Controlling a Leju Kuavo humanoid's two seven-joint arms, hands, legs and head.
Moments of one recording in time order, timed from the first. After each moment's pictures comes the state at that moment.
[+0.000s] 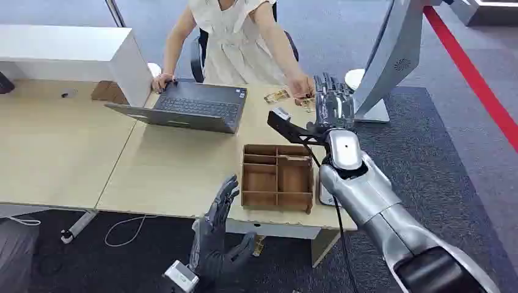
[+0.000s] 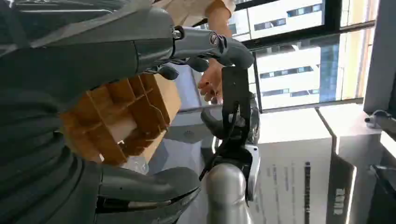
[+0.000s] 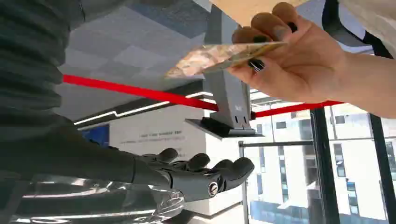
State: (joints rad) left arm -0.14 0.08 -0.95 -1.56 0.02 0.48 -0.52; right arm -0.88 -0.05 0.94 -0.85 1.25 -0.38 0.42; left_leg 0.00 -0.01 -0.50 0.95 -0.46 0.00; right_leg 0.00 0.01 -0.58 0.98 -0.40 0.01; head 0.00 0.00
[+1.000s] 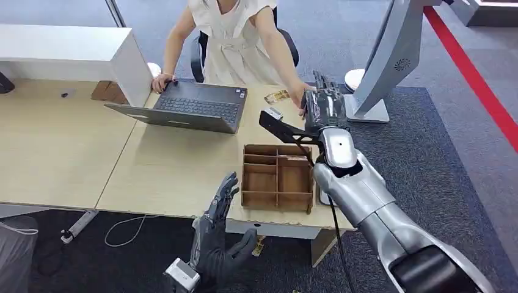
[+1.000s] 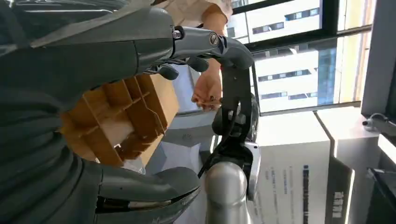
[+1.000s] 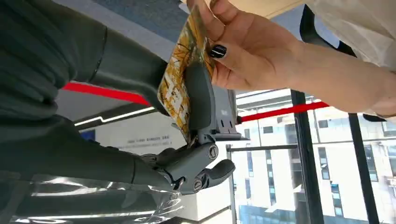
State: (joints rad) left arm -0.14 0.06 -0.93 -1.55 0.00 0.47 -0.52; right arm -0.89 -0.02 0.94 -0.85 1.22 -0.37 0.39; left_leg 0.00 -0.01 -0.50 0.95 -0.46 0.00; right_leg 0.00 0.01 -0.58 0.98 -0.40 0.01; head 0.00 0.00
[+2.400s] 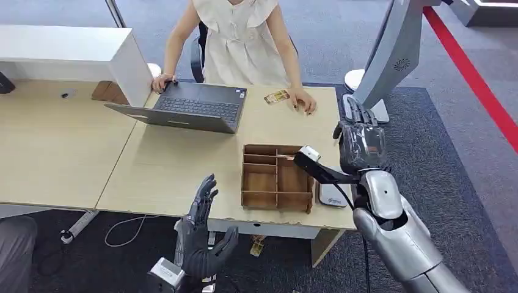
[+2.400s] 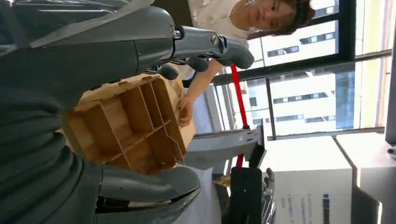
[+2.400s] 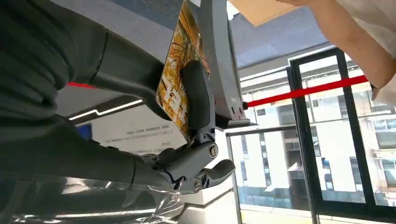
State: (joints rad) left arm -0.07 0.11 -0.86 -1.61 -0.02 0.54 -0.49; right arm -0.52 -0.28 0.80 -1.37 1.30 -0.34 0.32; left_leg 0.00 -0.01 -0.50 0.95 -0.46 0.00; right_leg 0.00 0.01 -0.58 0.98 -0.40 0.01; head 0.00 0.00
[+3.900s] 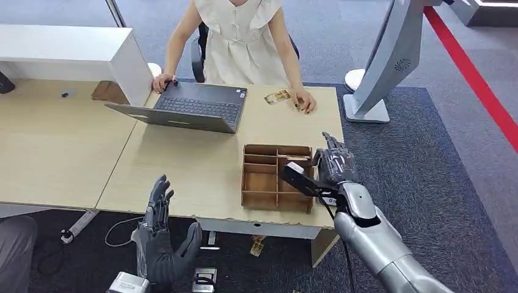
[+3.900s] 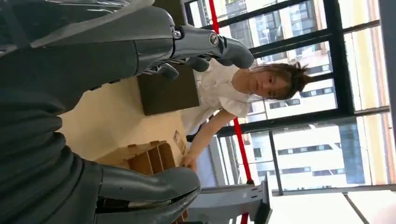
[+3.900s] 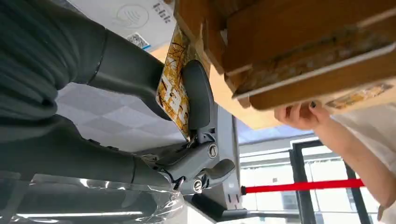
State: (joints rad) left arm 0.07 0.16 -0.74 -1.79 -0.18 0.68 -0.41; right arm -0.58 -0.16 0.88 -0.95 1.08 -0.43 0.23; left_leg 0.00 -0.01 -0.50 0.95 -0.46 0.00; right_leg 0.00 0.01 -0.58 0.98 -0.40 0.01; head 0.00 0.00
